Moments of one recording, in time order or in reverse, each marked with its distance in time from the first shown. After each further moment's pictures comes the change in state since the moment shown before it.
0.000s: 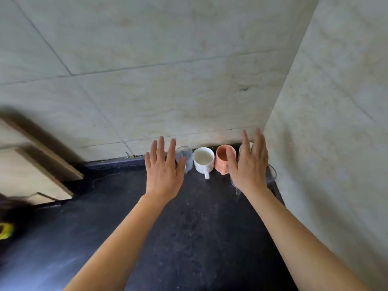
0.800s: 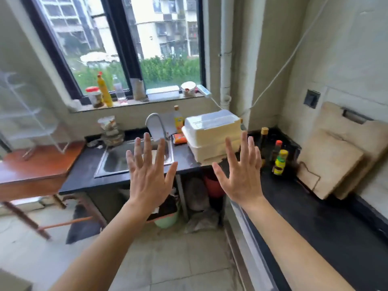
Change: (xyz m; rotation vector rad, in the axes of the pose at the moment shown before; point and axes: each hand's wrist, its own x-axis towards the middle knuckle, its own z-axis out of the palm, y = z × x) left_hand -0.627 -0.179 -0.296 0.640 0.641 -1.195; right_hand -0.447 -0.474 -0.042 0.722 -0.382 -1.511
